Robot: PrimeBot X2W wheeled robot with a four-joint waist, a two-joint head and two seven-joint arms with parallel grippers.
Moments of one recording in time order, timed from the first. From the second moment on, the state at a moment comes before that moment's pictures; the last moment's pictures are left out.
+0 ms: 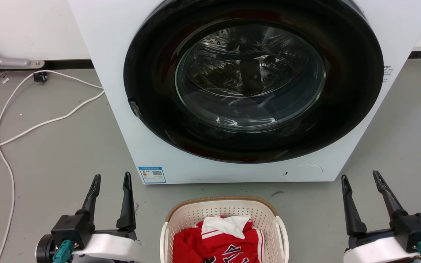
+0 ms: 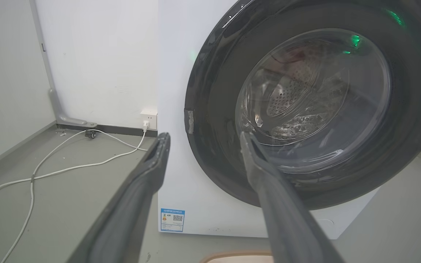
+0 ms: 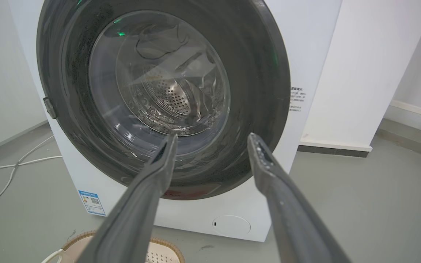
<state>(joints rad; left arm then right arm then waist) 0.02 0.05 -0.01 0.04 -0.20 -0.05 -0.23 0.07 -0.05 -0.03 -0.01 -0.01 0.13 -0.23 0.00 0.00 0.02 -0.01</state>
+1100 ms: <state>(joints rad) 0.04 0.05 -0.02 0.05 -0.07 0.00 -0.26 0.09 -0.05 -0.04 0.01 -0.11 0.13 -0.26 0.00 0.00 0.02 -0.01</state>
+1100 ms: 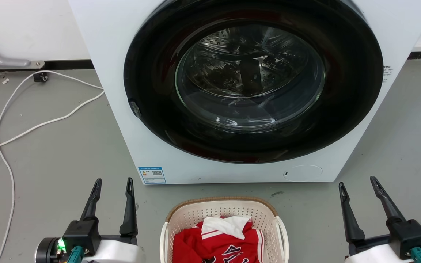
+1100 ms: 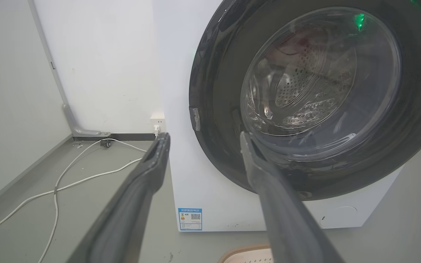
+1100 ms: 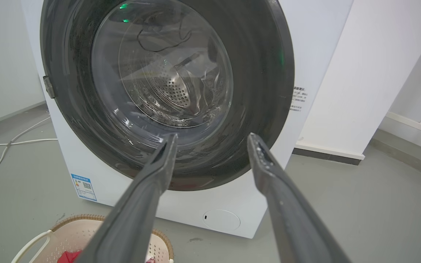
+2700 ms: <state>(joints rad) -0.38 0.05 -0.03 0.70 -0.11 -0.06 -0.26 -0.33 -0.05 0.06 0.51 -0.29 0.13 -0.26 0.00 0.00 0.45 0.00</state>
